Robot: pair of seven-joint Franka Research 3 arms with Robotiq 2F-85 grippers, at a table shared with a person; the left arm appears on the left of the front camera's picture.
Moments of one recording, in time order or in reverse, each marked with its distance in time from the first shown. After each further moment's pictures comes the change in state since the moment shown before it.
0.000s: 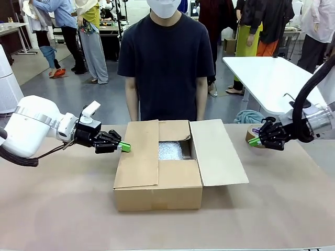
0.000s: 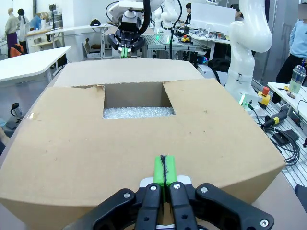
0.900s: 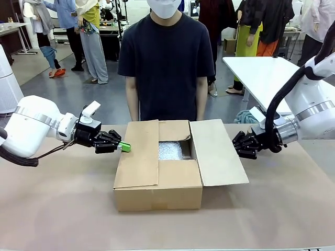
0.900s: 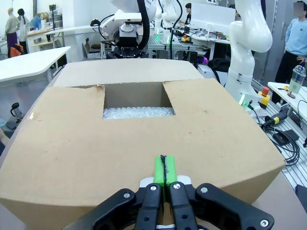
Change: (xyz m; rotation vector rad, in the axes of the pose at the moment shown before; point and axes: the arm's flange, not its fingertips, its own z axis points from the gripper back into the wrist) left arm 0.000 0.000 0.000 0.000 0.000 0.000; right arm 0.008 -0.004 -0.082 0.136 -0.161 -0.016
